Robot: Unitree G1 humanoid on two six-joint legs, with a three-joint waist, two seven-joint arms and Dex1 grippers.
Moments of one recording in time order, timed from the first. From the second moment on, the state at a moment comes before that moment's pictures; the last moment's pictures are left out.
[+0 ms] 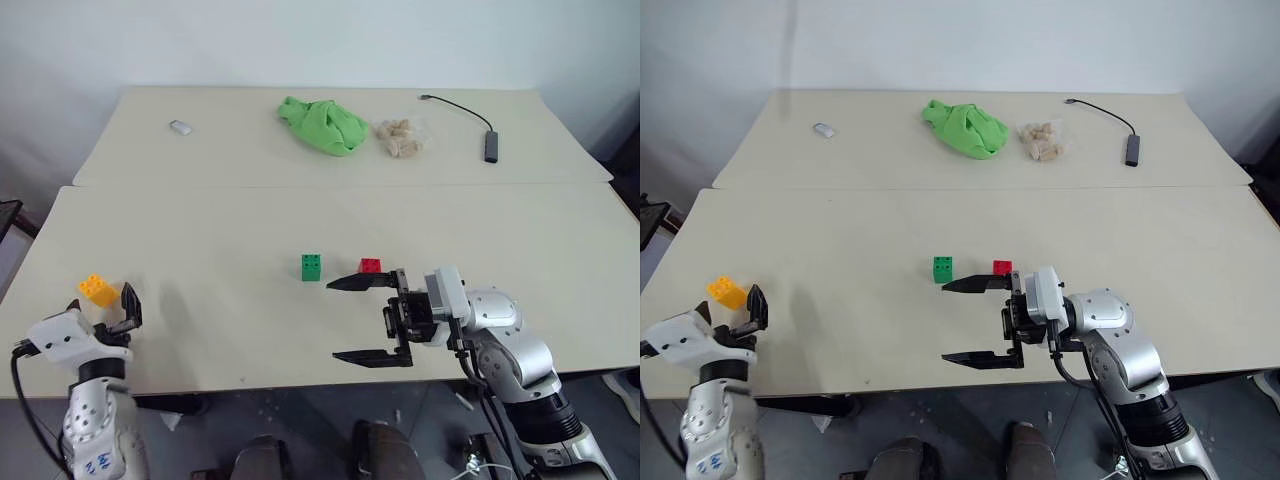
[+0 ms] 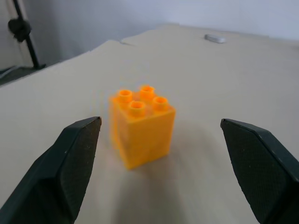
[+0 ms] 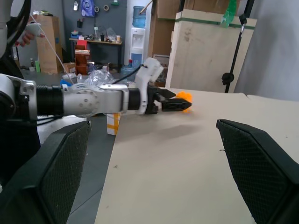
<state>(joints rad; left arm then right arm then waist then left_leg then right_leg) 0.05 0.08 0.56 -0.16 -0.27 0.02 0.04 -0.31 -0.47 0.16 -0.25 0.58 0.09 1.28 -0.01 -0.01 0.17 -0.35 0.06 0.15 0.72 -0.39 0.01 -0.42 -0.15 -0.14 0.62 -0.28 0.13</state>
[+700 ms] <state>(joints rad) -0.05 0.19 0.53 -0.15 -0.36 0.17 0.03 -0.22 -0.50 0.16 -0.29 0.56 0.11 1.24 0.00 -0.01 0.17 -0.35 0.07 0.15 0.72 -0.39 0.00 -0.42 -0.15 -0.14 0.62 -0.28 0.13</state>
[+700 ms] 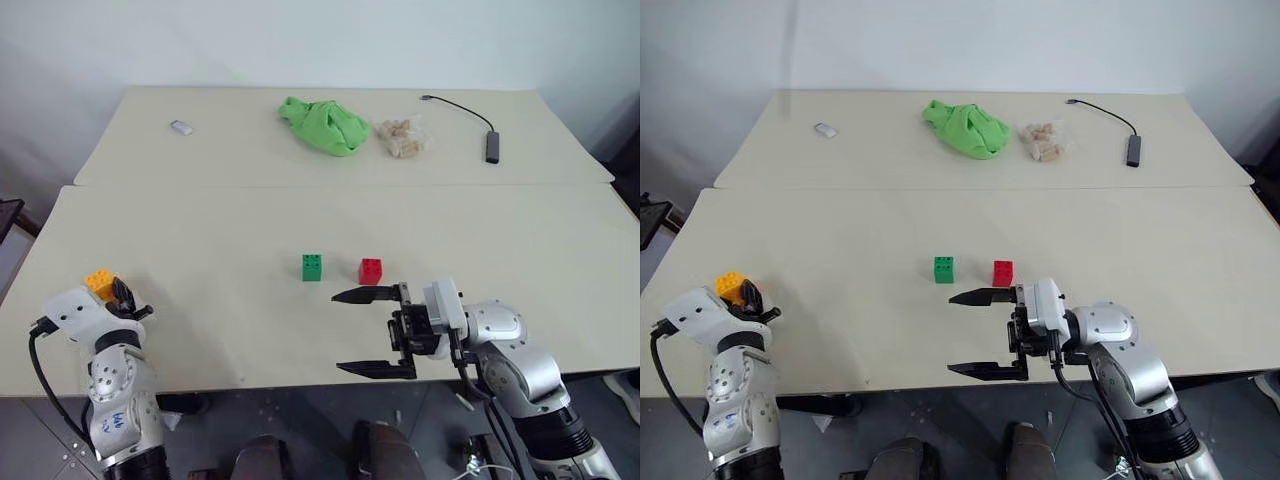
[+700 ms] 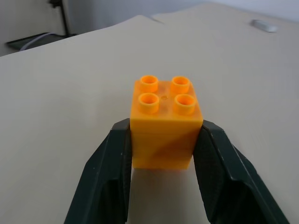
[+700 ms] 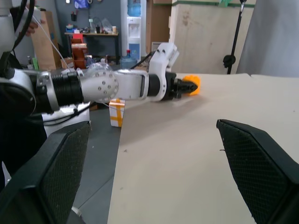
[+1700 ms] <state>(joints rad) -0.90 0.59 -0.02 1.16 -0.15 -0.48 -1.47 0.06 -0.65 -0.01 -0.47 0.53 0.11 1.07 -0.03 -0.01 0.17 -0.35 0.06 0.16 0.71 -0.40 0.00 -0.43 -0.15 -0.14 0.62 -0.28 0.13</state>
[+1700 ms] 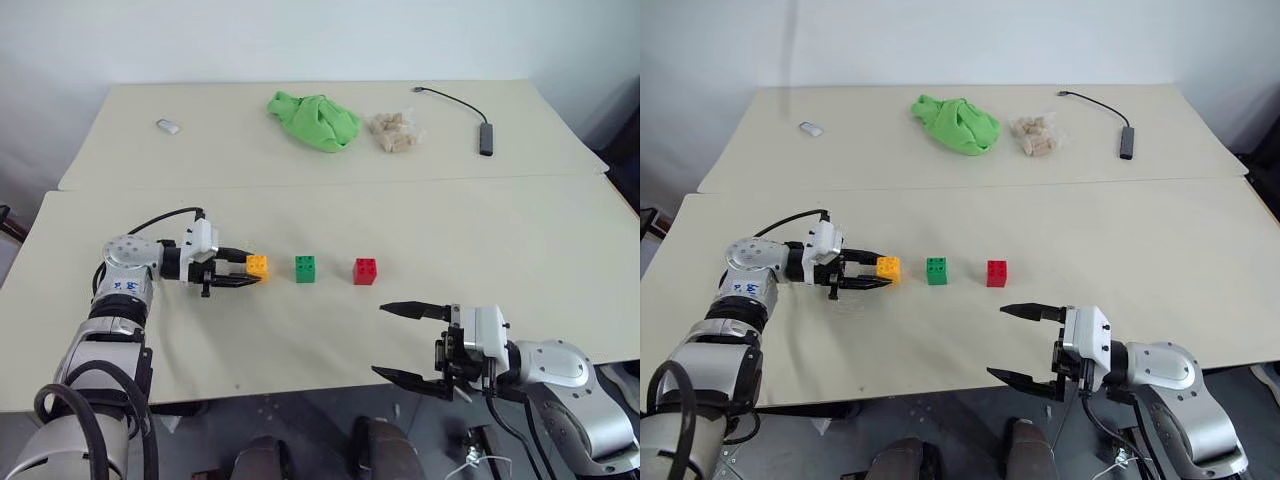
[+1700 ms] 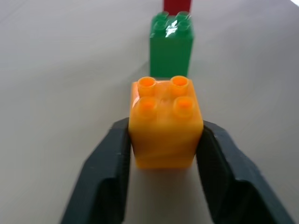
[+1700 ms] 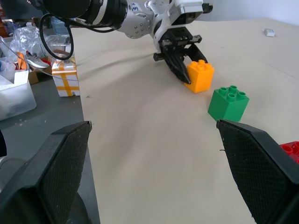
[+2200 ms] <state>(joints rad) -0.54 0.91 0.24 0.61 -0.35 -0.05 -1.43 -0.23 -0.90 -0.24 -0.08 0.62 0.14 1.32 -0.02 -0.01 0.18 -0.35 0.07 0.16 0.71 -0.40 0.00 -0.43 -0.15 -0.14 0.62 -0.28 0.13</state>
